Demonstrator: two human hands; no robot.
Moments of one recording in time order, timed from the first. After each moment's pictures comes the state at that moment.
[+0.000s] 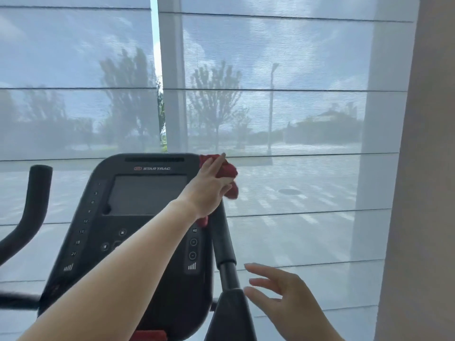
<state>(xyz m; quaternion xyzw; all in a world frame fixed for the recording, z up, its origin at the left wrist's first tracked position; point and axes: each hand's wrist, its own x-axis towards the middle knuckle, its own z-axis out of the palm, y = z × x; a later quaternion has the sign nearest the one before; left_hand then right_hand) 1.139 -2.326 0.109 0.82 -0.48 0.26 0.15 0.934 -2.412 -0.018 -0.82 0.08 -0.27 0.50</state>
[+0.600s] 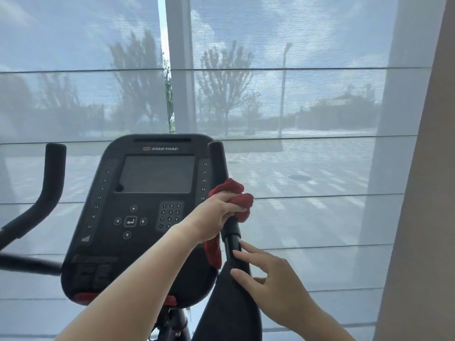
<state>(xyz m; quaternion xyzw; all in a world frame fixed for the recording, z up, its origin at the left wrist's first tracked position) 1.124 -2.312 0.020 0.78 -0.56 0.16 0.23 0.944 -2.399 -0.039 -0.86 0.01 -0.25 0.45</state>
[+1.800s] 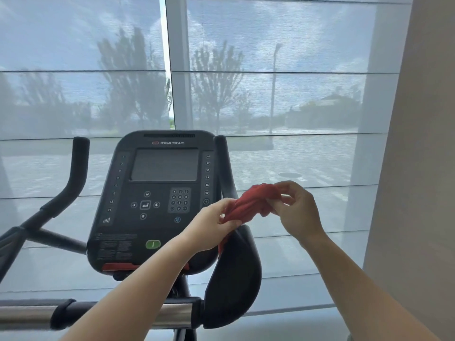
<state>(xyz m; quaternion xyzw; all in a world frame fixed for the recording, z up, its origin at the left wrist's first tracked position) 1.021 -2.239 0.006 0.77 -0.48 0.02 0.43 0.911 -2.403 0.020 -0.73 0.08 -0.43 0.52</state>
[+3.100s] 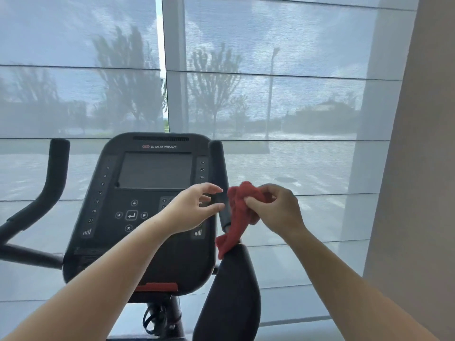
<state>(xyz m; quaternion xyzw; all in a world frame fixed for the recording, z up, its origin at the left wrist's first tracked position) 1.084 -2.247 0.048 0.80 -0.46 0.06 0.39 0.957 -2.402 0.049 -0.80 0.14 -0.38 0.44</state>
